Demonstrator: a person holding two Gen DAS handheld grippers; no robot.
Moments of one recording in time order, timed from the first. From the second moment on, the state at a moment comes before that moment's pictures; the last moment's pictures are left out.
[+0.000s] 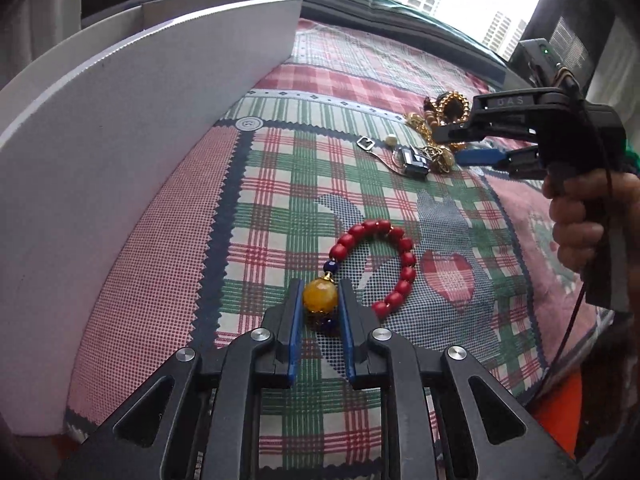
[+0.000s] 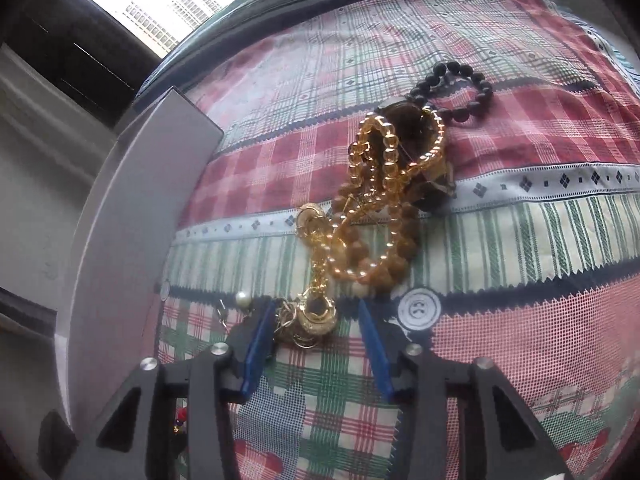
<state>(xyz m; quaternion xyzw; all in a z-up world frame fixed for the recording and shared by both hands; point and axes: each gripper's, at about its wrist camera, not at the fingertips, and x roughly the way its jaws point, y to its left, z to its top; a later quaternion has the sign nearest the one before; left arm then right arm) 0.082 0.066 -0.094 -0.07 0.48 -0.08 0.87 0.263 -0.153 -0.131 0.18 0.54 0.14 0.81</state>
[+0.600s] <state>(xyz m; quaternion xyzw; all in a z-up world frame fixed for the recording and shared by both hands) 0.082 0.072 -0.095 -0.09 0.48 -0.08 0.87 0.174 -0.182 -0.126 0.07 0.58 0.15 0.80</state>
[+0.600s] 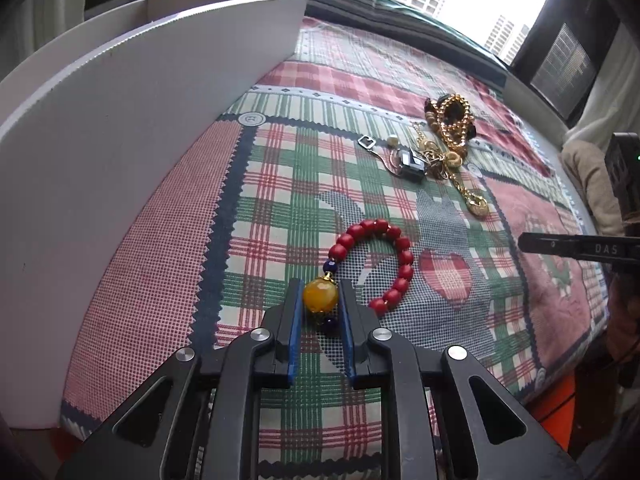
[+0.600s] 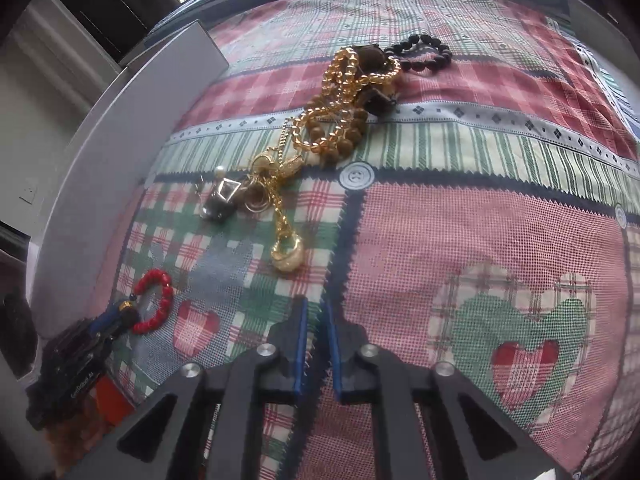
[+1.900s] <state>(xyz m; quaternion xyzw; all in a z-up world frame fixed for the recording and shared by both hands) 0.067 0.091 -0.082 -0.08 0.48 -0.09 0.87 0.169 -0.256 -0.104 0.10 0.51 0.13 0.84</state>
